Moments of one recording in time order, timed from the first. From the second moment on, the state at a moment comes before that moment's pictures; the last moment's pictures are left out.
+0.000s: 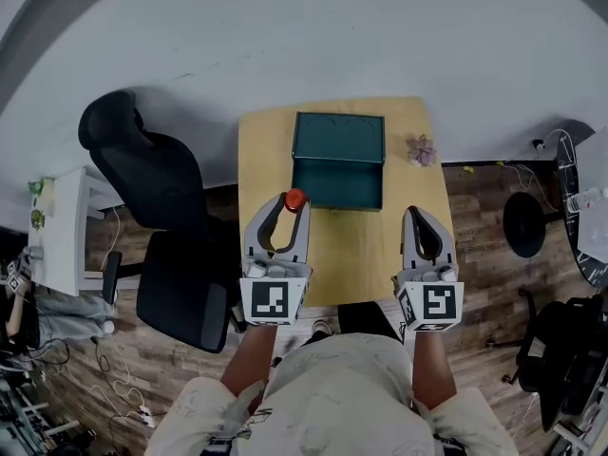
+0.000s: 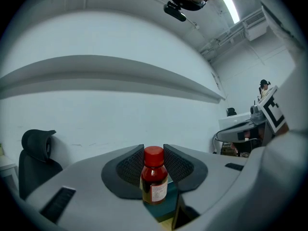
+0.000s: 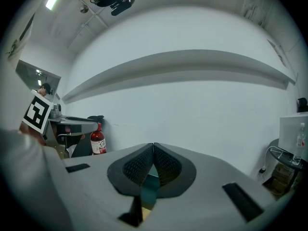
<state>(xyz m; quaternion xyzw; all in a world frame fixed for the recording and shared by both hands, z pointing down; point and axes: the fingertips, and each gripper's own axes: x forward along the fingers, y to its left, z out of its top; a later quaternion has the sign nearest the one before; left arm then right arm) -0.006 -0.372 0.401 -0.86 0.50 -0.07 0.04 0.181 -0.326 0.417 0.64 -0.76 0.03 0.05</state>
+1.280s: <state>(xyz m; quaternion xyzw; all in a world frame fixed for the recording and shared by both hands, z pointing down) 0.062 -0.438 0.529 -0.87 0.46 -0.15 -0.04 0.238 -0.382 0.487 0.65 -0.75 0.09 0.05</state>
